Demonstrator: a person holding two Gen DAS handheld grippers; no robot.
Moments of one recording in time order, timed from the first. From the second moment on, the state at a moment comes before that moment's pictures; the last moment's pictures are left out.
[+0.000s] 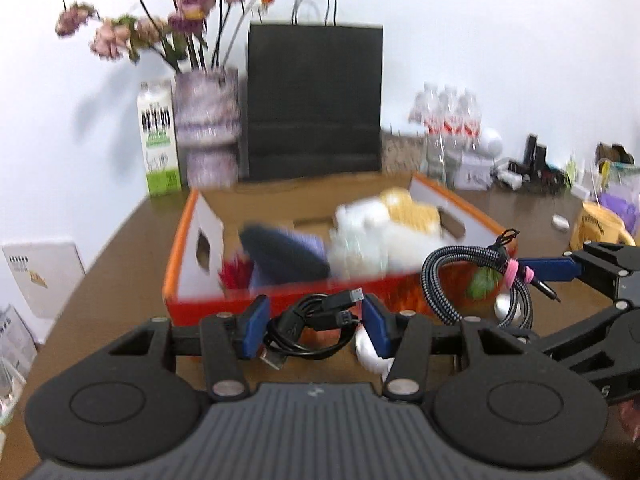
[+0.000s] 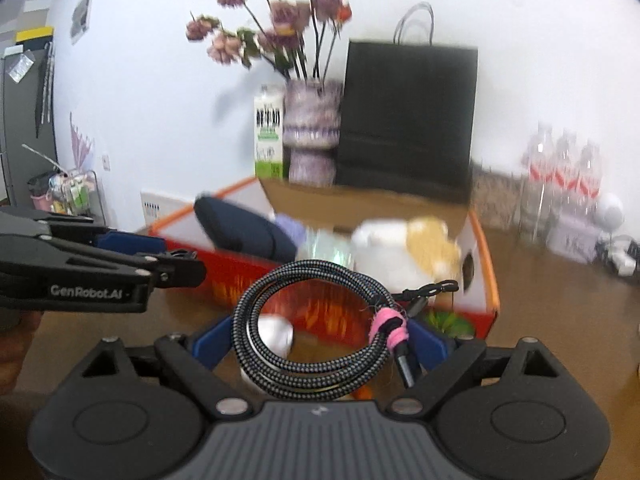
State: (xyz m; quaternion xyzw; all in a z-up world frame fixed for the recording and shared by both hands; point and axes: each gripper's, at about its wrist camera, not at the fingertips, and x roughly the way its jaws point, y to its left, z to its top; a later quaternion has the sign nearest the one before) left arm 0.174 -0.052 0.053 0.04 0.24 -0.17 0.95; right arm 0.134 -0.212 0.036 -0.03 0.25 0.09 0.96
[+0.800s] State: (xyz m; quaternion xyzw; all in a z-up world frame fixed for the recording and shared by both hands) left arm 0.311 -0.067 0.055 0.03 0.25 -0.11 0.96; right arm 0.280 -0.213 0.026 -0.03 0.27 0.08 0.96
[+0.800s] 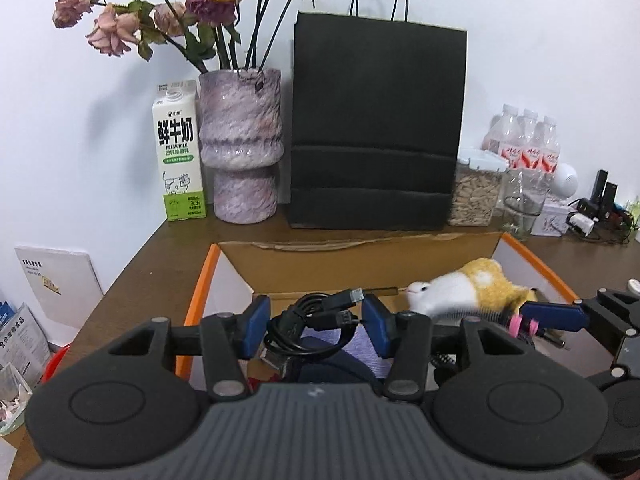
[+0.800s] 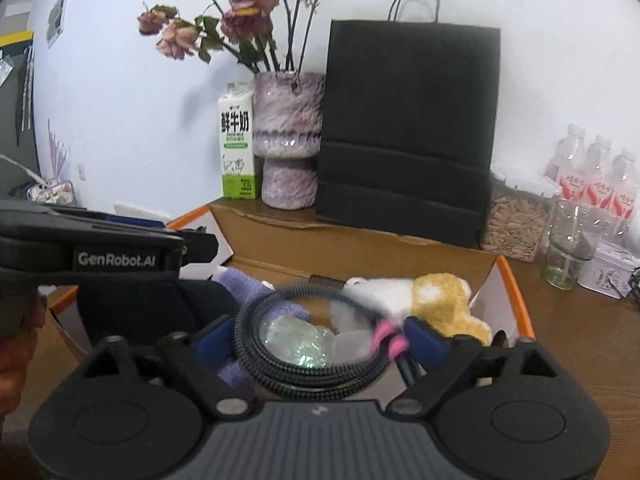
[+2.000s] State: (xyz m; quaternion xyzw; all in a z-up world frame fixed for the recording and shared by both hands) left arm 0.240 -0.059 0.088 0.03 0.21 -0.10 0.97; right arm 0.212 -0.231 0.067 -0.03 0.23 0.07 0.97
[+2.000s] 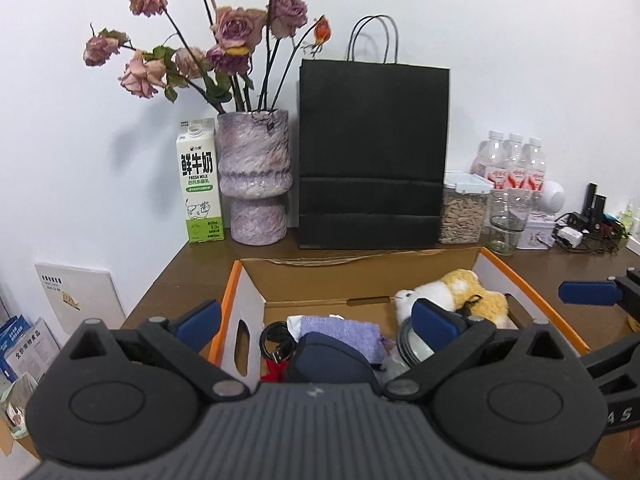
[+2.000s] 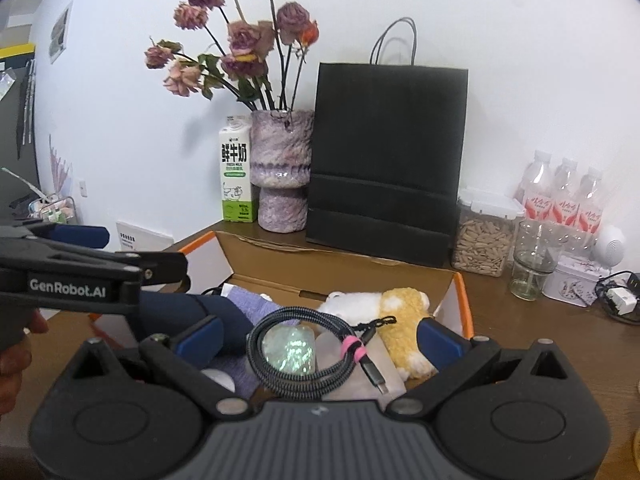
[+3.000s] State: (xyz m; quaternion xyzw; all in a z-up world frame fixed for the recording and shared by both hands) left arm 0.182 -0.096 -0.006 0.08 0.33 -0.17 0.92; right arm 0.128 -0.252 -0.011 -0.04 0.33 0.05 0.94
